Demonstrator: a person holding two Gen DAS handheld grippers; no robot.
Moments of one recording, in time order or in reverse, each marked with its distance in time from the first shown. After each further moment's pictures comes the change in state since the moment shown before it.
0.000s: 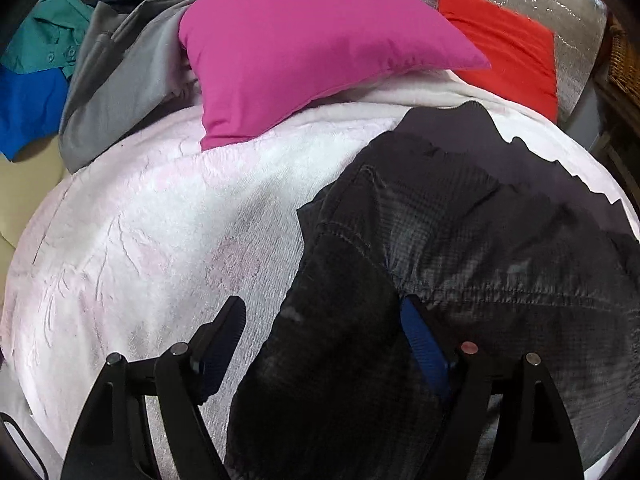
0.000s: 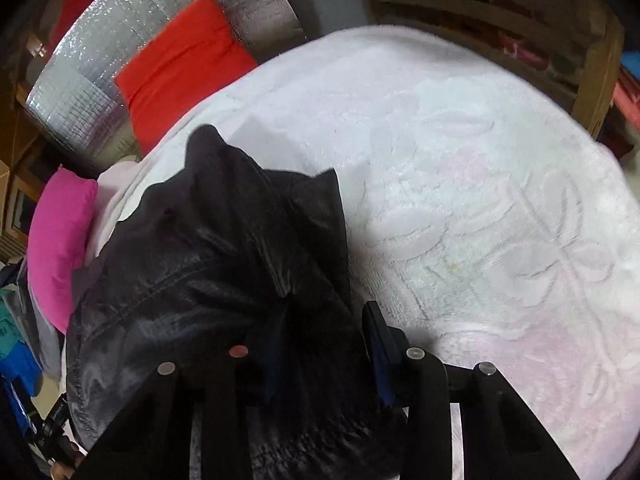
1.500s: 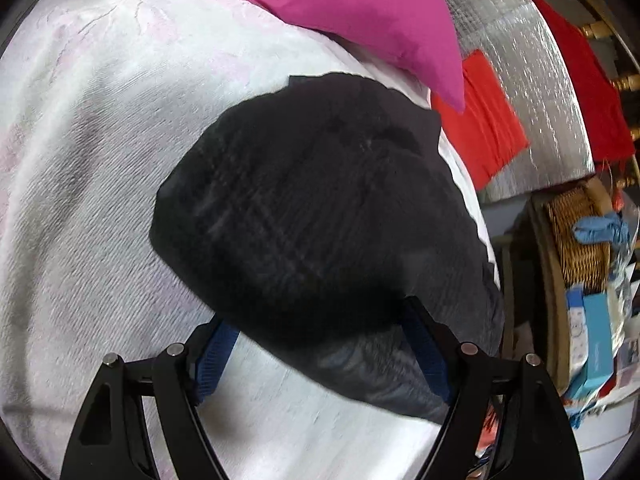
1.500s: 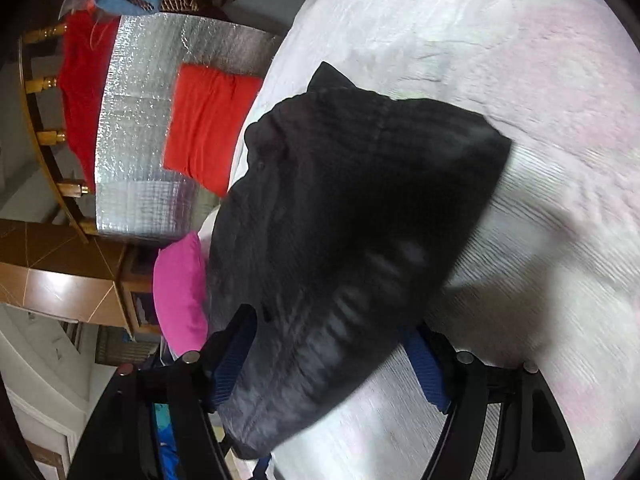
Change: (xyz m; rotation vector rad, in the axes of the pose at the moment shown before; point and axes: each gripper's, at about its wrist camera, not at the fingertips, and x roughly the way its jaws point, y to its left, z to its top) left arm -0.017 0.027 -0.075 -0.557 0.150 -0.537; right arm 0.011 -0.010 -0.101 0.541 0.031 0.496
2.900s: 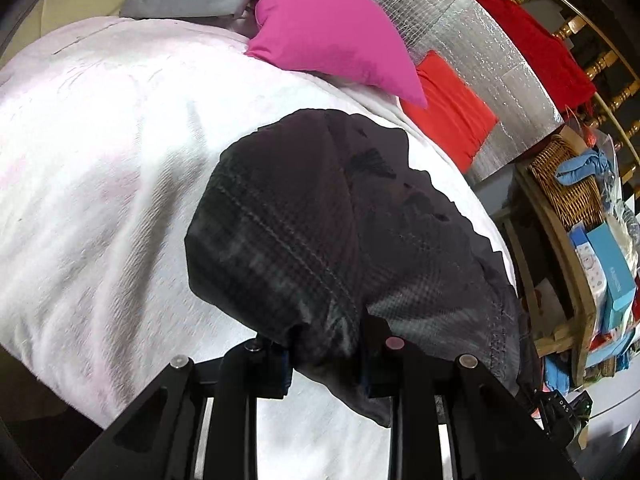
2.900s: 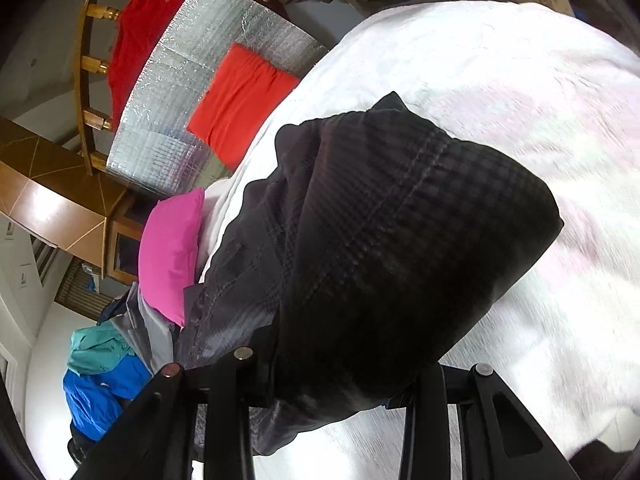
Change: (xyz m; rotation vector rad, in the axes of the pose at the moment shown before) left arm -0.082 0.035 -0.066 0.243 -0.128 0.046; right arm -0.072 0.008 -0.061 -0.279 -0.035 -0.081
